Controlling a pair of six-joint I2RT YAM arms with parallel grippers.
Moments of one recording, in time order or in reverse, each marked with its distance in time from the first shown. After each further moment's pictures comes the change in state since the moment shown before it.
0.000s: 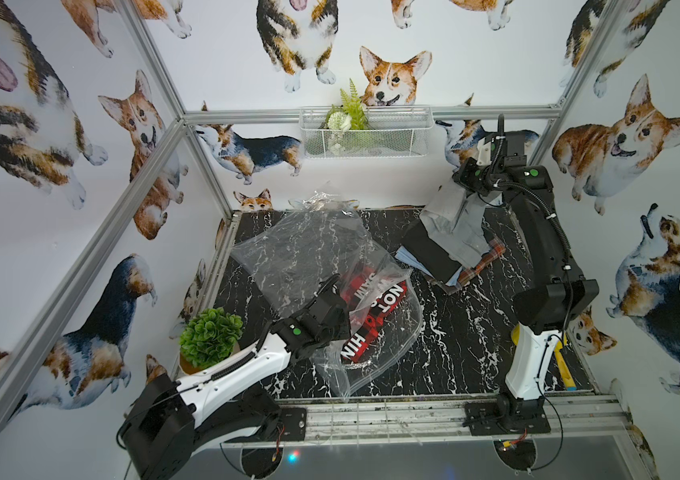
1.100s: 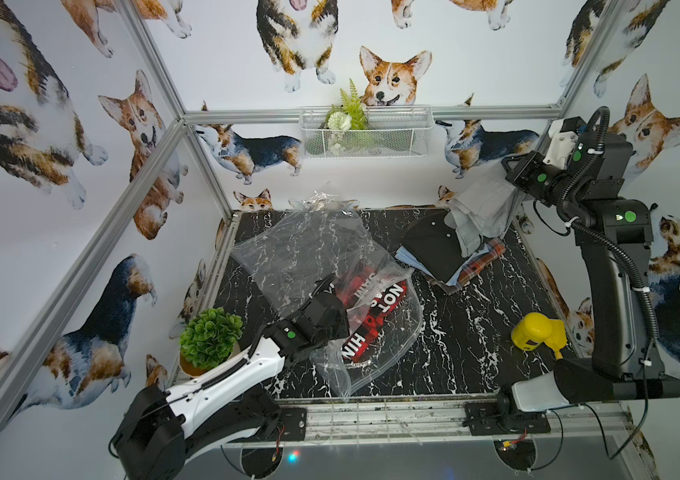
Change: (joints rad) left arm 0.000 -0.068 -0.013 0.006 -0.004 -0.031; right arm -0.079 -0.562 -0.307 0.082 0.023 0.020
